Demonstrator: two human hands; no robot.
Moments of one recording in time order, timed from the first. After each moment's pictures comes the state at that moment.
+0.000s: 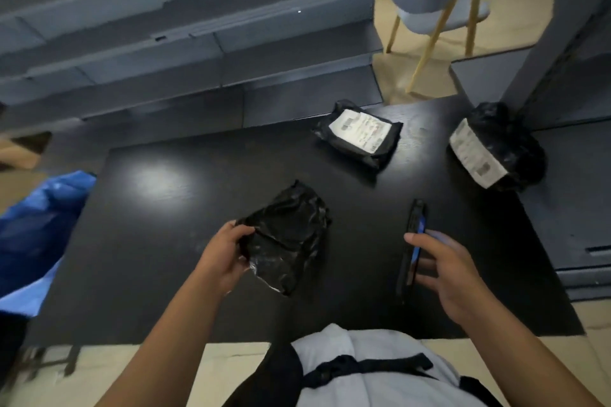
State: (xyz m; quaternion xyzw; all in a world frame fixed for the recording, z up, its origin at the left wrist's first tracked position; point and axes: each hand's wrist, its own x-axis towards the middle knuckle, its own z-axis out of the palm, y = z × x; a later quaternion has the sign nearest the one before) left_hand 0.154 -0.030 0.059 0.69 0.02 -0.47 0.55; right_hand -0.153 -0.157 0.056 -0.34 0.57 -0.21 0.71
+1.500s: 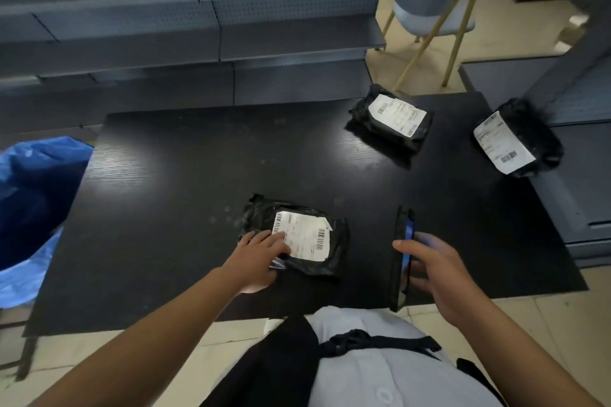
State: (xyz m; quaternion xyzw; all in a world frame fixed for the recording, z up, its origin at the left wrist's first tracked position) left_hand 0.279 0.078 -0.038 0.69 -0.67 -0.26 -0.11; right_hand -0.029 -0.028 0.076 -0.40 0.62 -0.17 0.65
